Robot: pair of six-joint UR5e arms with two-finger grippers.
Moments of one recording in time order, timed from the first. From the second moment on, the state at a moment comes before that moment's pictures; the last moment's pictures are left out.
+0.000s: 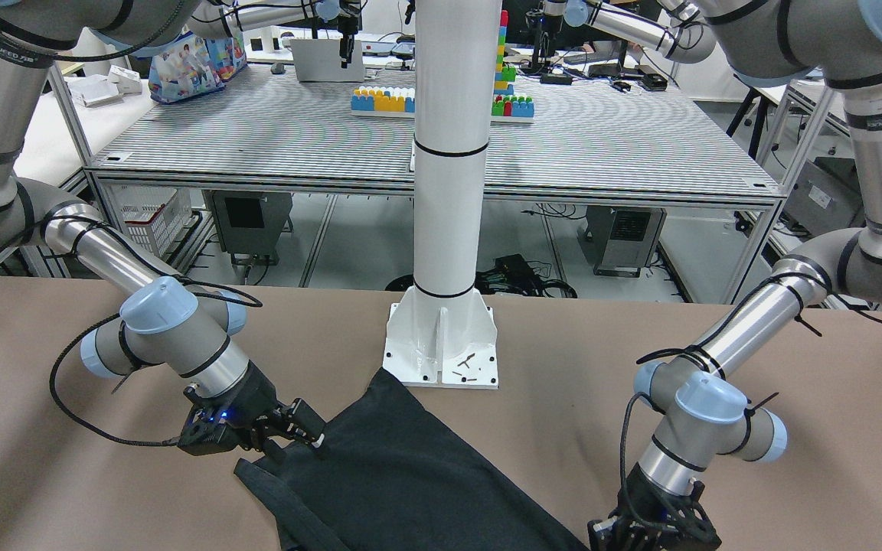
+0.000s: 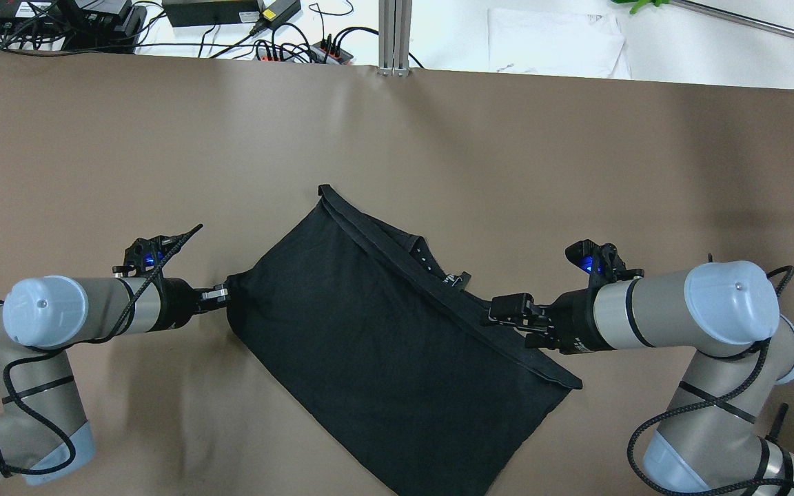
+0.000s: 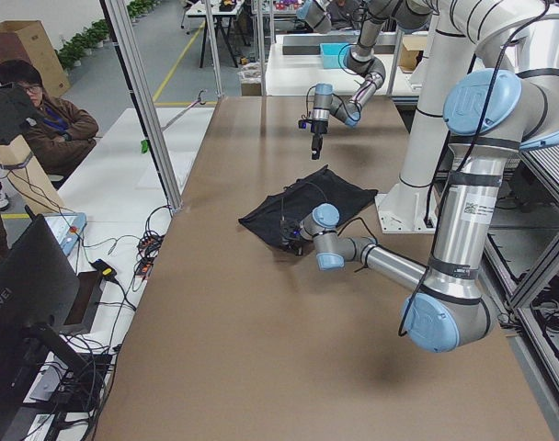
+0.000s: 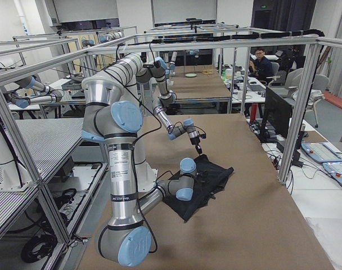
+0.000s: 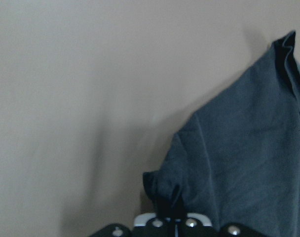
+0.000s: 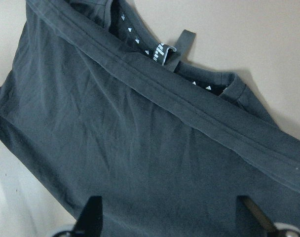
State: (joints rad) left arm -0.64 -1.85 -1.62 -2.49 -1.72 -1.49; right arm 0.64 -1.39 1.91 -0.79 2.04 1.61
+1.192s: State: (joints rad) left arm -0.83 -2.51 -0.93 -2.41 -1.69 -1.40; right arm 0.65 -1.39 1.91 -0.82 1.97 1.61
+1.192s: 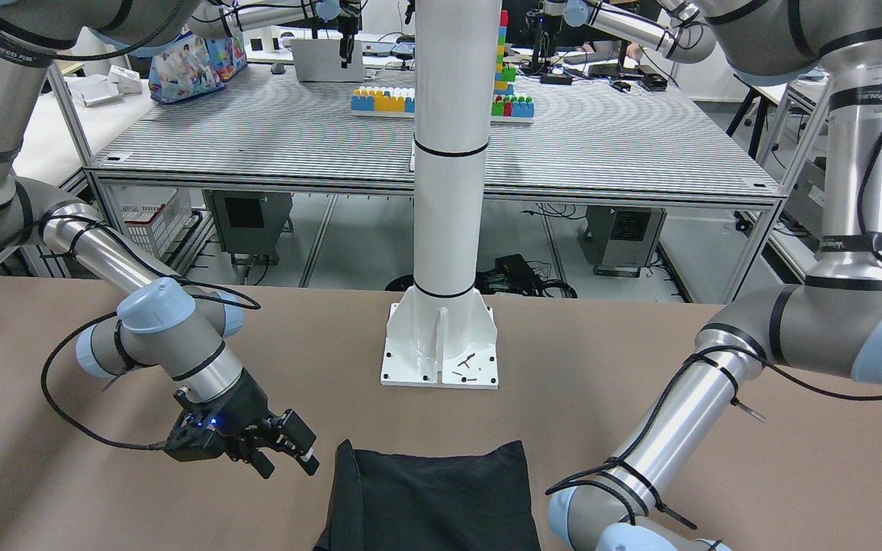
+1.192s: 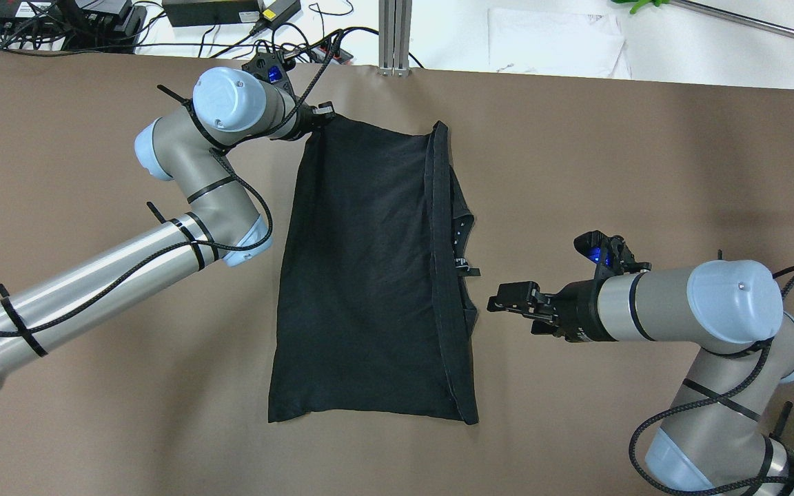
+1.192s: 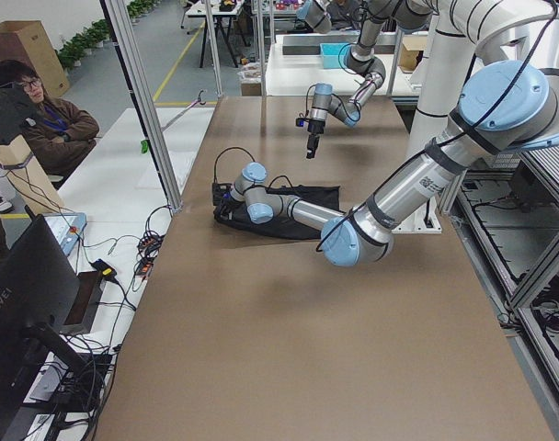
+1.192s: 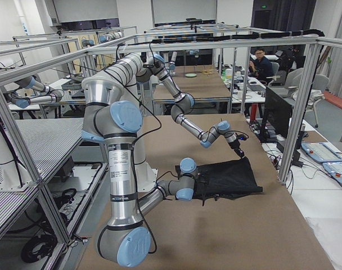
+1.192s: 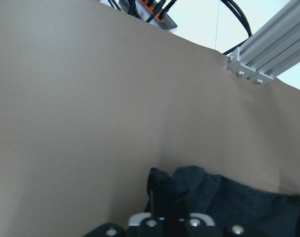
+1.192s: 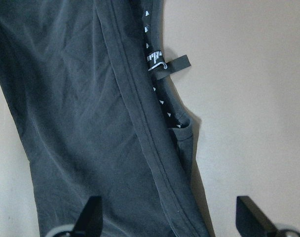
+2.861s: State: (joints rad) left arm -0.97 -2.36 -1.08 -2.42 -1.91 -1.15; right arm 0.58 -0.81 1.56 -1.52 1.66 1.22
